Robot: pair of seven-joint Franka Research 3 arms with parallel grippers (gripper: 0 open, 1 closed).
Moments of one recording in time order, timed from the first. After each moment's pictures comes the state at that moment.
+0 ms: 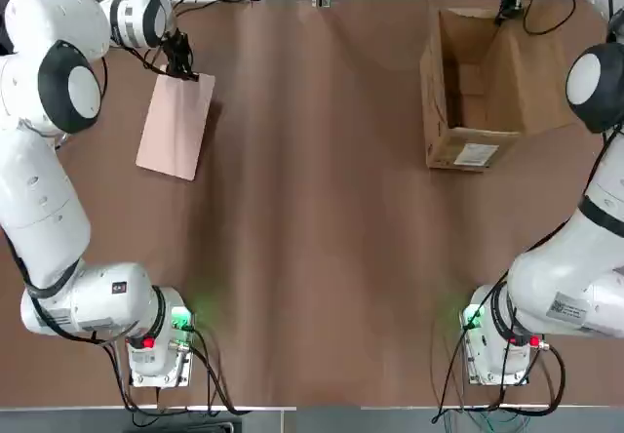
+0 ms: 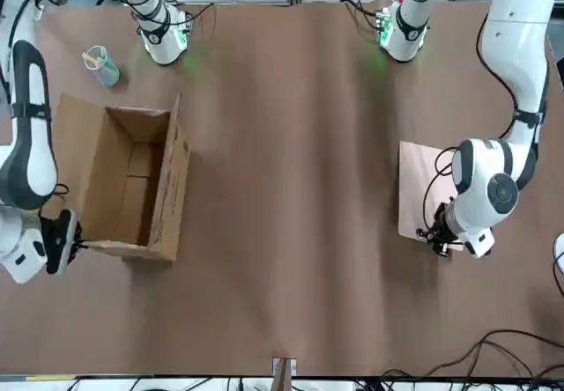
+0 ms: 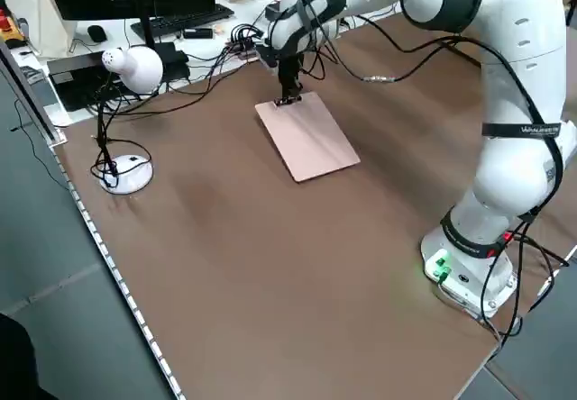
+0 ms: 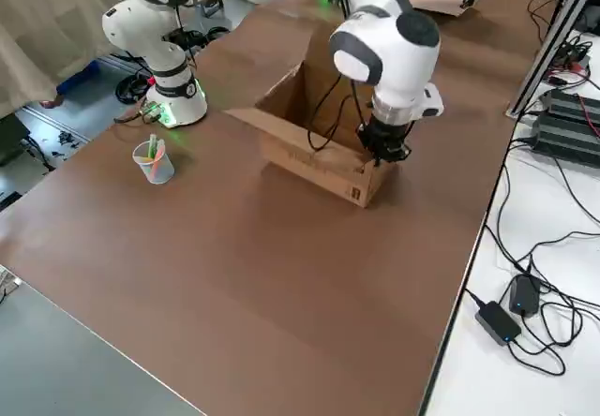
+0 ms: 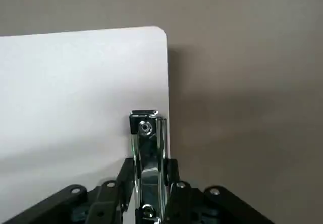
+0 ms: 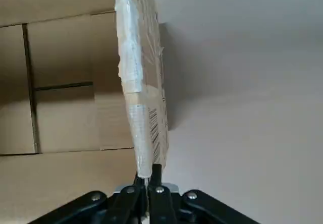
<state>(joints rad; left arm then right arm) 0.08 0.56 -0.11 -1.77 0.10 2.35 -1.39 -0.19 0.63 0.12 -1.27 0.00 1.81 -1.50</state>
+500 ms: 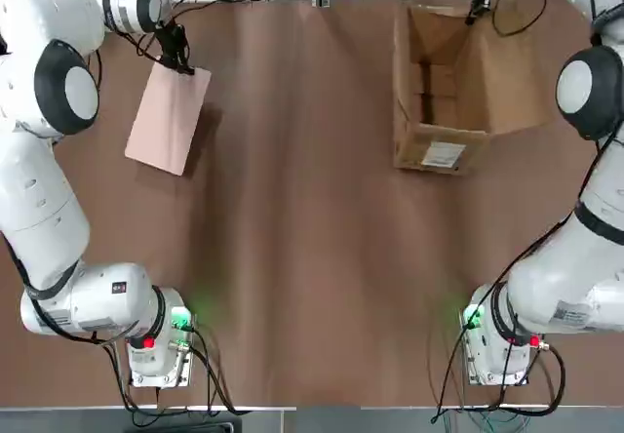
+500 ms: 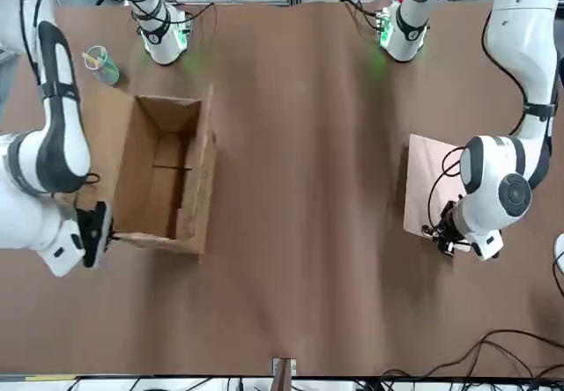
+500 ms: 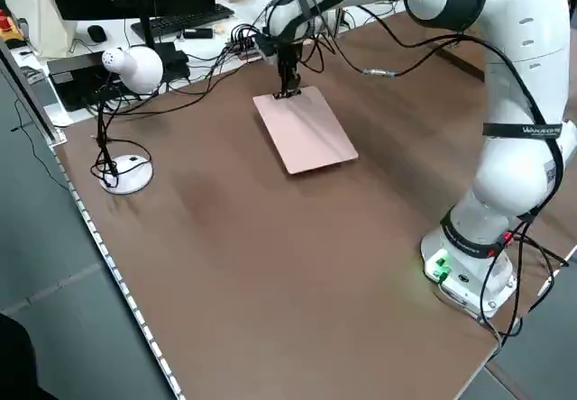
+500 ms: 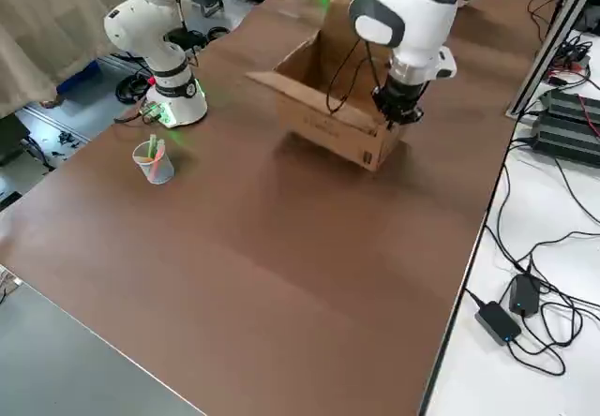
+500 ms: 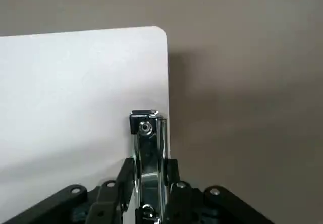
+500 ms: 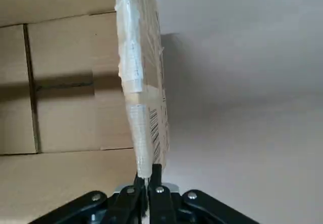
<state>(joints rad) 0.08 0.55 -0.11 -1.70 0.10 2.24 -1.33 -0.05 0.59 0.12 -1.31 0.06 1.79 -1.34</state>
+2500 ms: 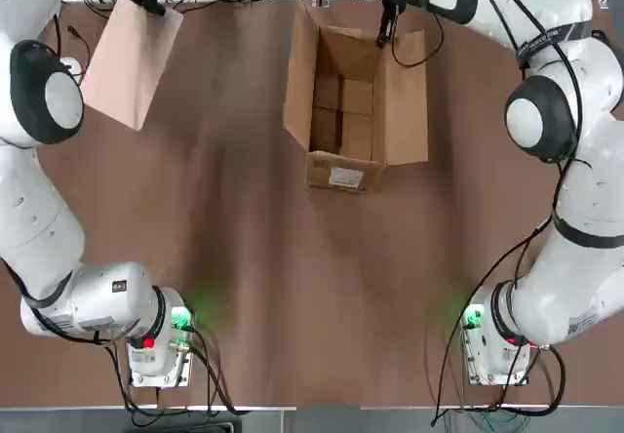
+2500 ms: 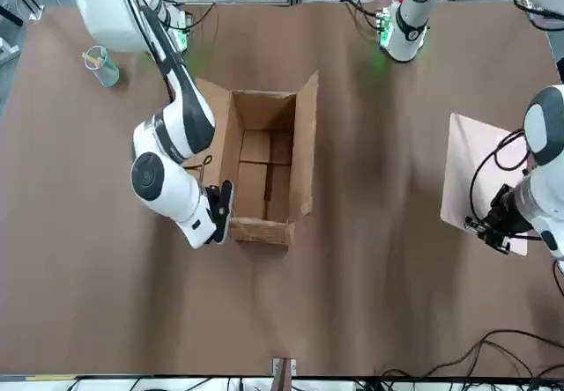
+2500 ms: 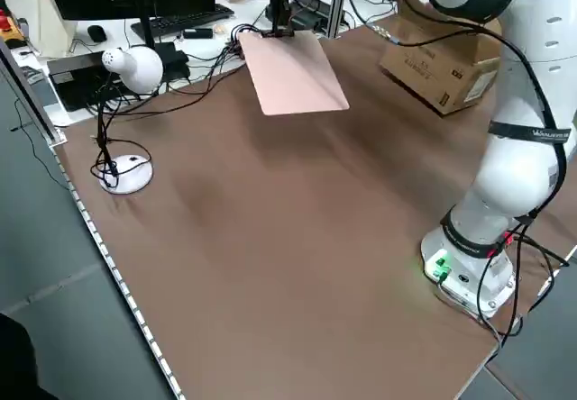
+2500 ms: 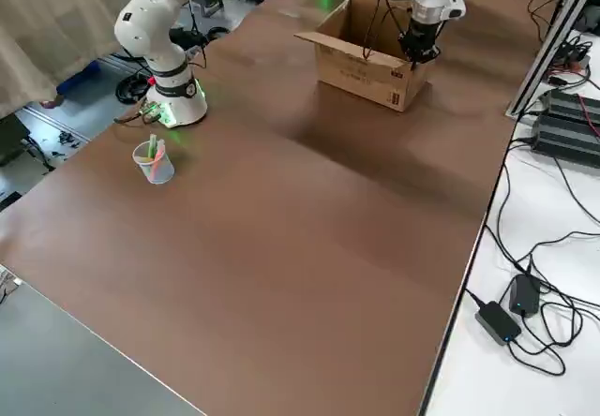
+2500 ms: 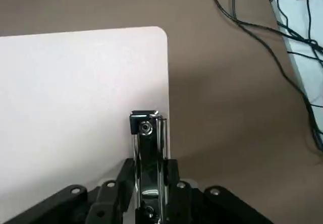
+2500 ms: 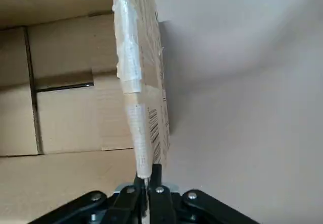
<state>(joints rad) 0.10 0.42 -0.12 -1.41 0.10 1.86 -1.20 0.34 0.63 0.11 -1.36 0.12 2.02 -1.00</state>
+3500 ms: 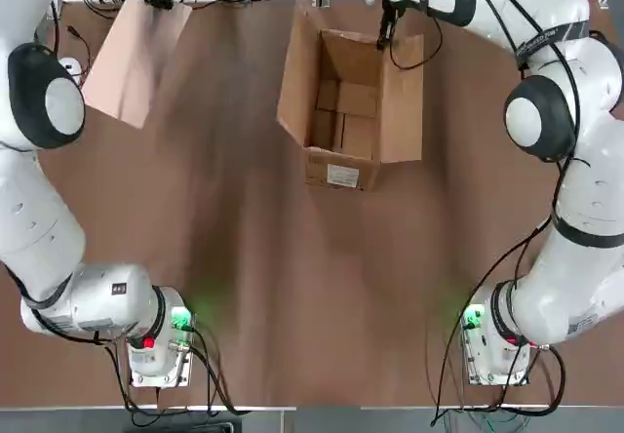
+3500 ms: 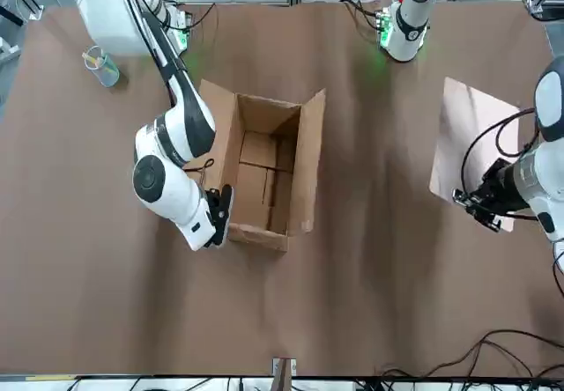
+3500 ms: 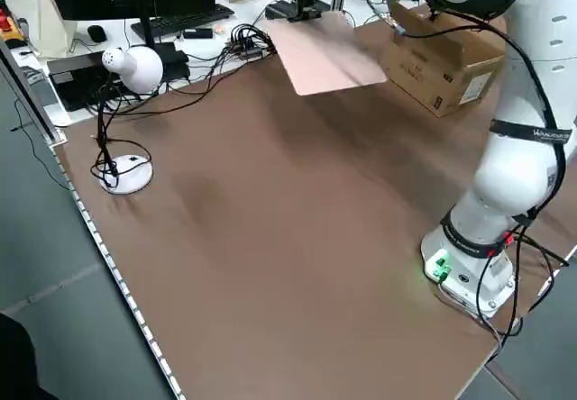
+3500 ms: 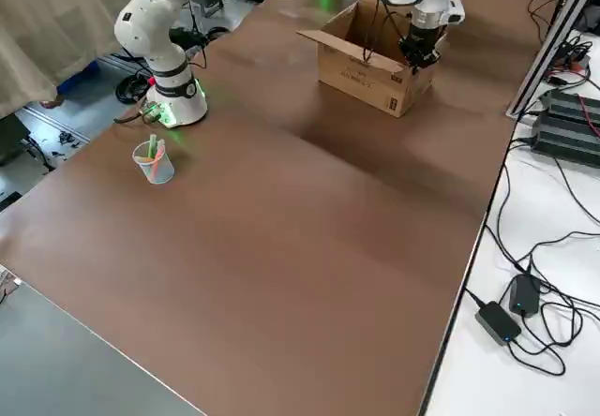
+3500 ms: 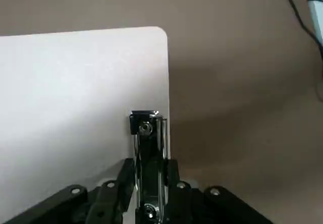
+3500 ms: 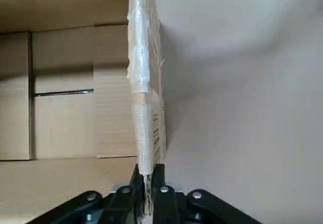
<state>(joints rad) 0.04 0.39 -0.14 -1.31 0.00 1.62 -1.26 0.34 0.64 0.10 -1.37 0.11 2.05 -0.99</state>
